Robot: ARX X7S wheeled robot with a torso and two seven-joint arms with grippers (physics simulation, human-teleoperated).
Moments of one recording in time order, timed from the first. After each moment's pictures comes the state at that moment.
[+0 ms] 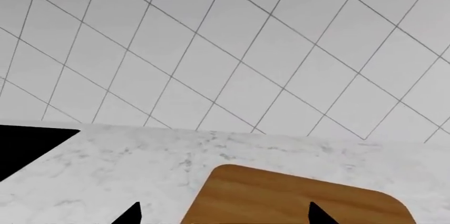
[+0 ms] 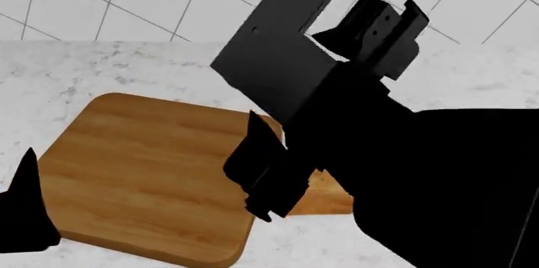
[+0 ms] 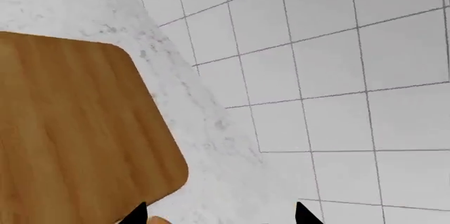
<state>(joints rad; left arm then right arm) -0.35 -0.18 -0.24 1.03 -0.52 -1.32 -0.30 1.49 0.62 -0.69 -0.50 1.26 1.49 0.39</state>
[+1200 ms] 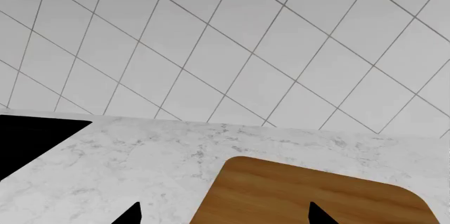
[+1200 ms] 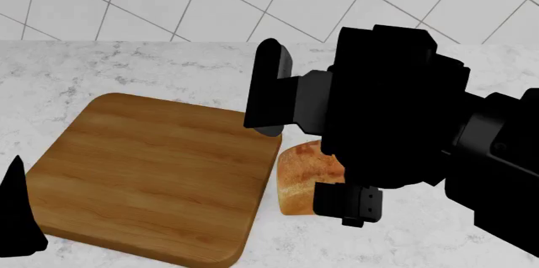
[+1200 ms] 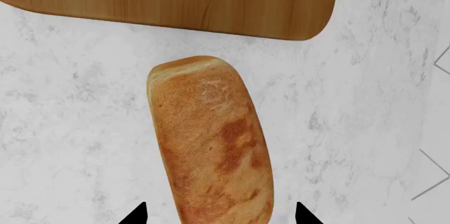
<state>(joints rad) -0.29 -0.25 -0.27 0.98 -0.62 -1.23 -0.36 1.86 0.37 -1.87 0.30 0.57 0.91 -0.84</state>
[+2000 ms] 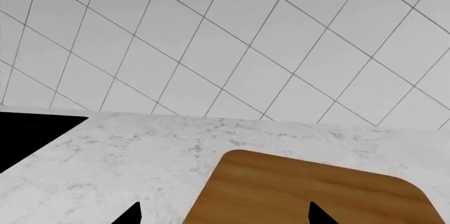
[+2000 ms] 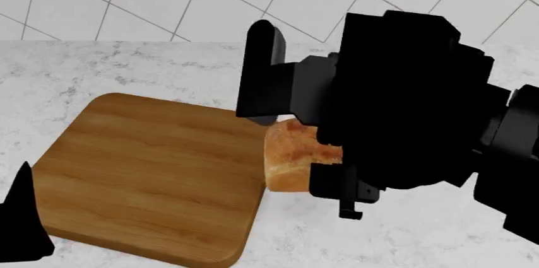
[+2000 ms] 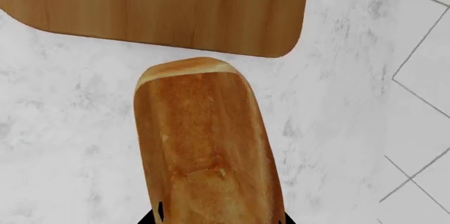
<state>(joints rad) -0.26 -0.28 -0.23 0.94 -0.63 -1.17 -0.39 1.91 0.42 -1.83 0.18 0.58 0.93 -0.80</state>
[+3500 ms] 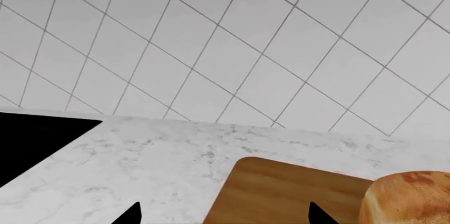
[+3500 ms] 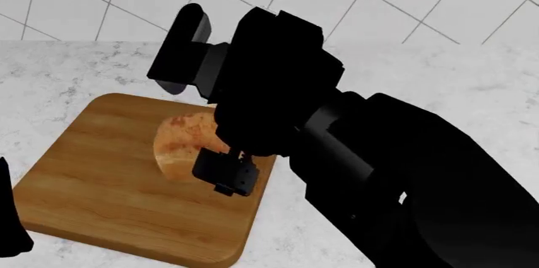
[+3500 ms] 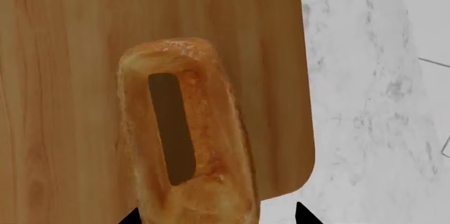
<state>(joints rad) -0.24 -0.33 -0.29 0.94 -0.72 -1.14 -0.43 1.69 0.00 -1.53 0.82 0.51 0.87 -0.85</state>
